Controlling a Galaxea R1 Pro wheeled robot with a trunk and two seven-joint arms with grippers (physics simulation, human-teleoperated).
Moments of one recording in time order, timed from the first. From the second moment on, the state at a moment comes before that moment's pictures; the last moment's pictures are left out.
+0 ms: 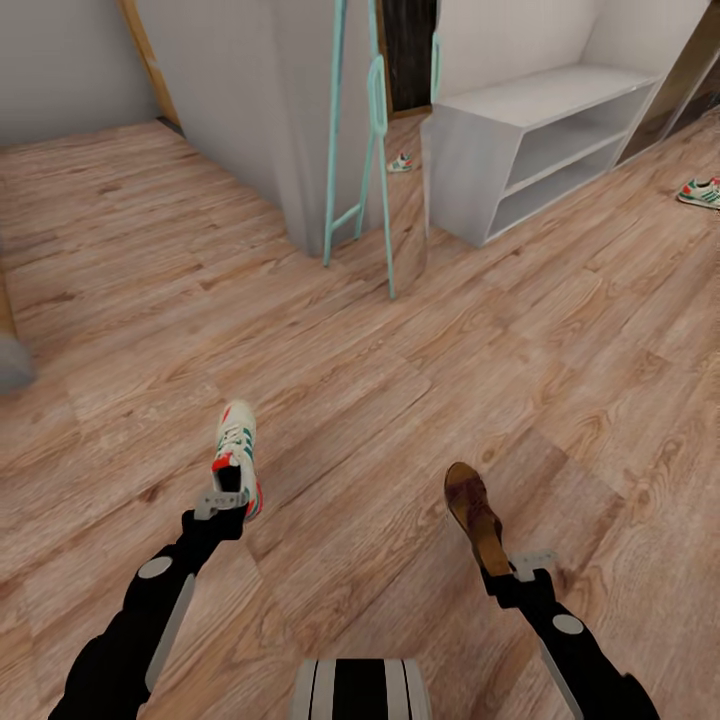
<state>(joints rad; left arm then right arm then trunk) -0.36 0.04 0.06 -1.24 0.01 0.28 -0.09 -0.40 -0.11 -0.07 -0.73 0.16 0.01 0.09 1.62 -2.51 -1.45</state>
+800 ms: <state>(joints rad) -0.21 0.05 0.07 -0.84 0.01 -0.24 0.07 -0.33 -0.11 -0.08 -0.59 0.16 -0.21 0.09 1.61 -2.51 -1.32</state>
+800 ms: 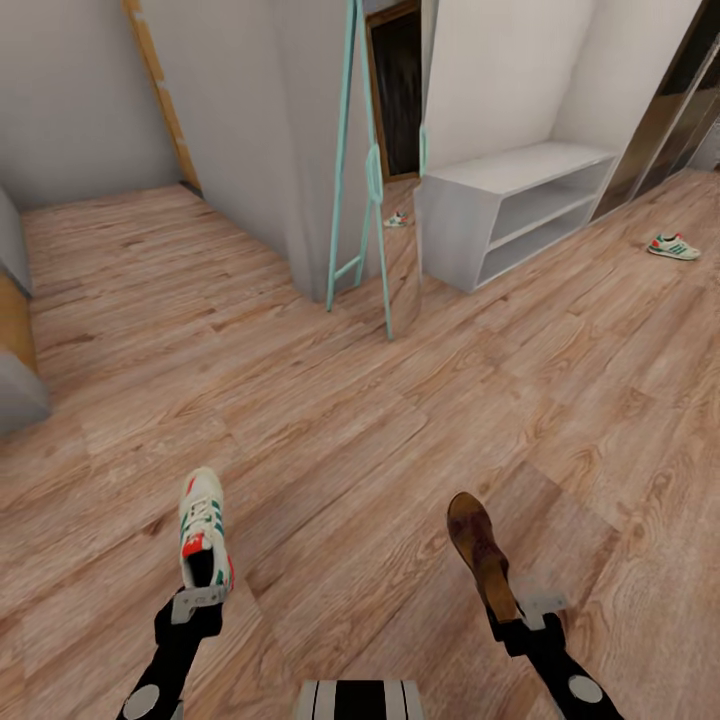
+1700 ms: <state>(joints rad) -0.11 0.04 0.10 -0.65 0.01 -0.45 0.20 -0.32 -0.11 -0.12 -0.26 0.16 -0.51 0.09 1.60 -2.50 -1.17</state>
